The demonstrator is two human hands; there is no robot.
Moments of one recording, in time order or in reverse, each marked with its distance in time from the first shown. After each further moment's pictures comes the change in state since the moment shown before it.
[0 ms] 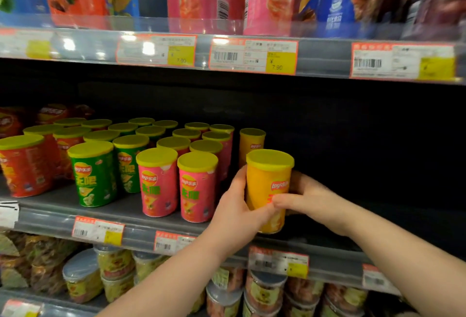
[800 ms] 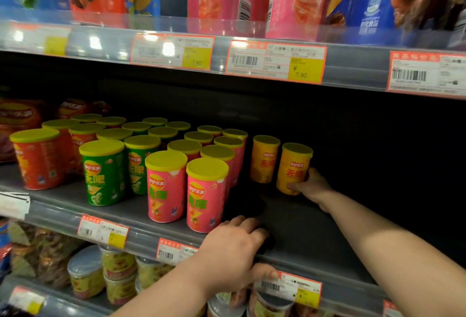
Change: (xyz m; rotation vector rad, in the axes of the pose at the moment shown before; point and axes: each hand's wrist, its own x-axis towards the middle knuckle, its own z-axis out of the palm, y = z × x) left_hand -0.001 -0.047 -0.013 1.173 -0.418 0.168; right_hand 0.122 0.065 -0.045 -0.230 0.394 0.284
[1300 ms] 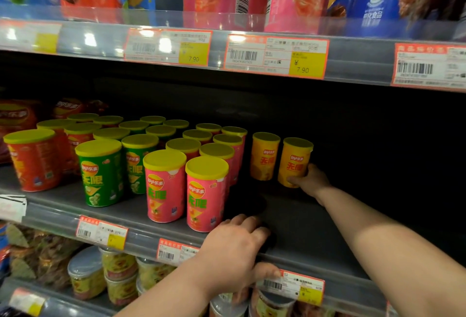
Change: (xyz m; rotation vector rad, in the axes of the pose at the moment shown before) left_hand -0.001 0.001 -0.004 -0.026 0.043 0.020; right_hand 0.008 -0.001 0.005 -0.075 0.055 0.009
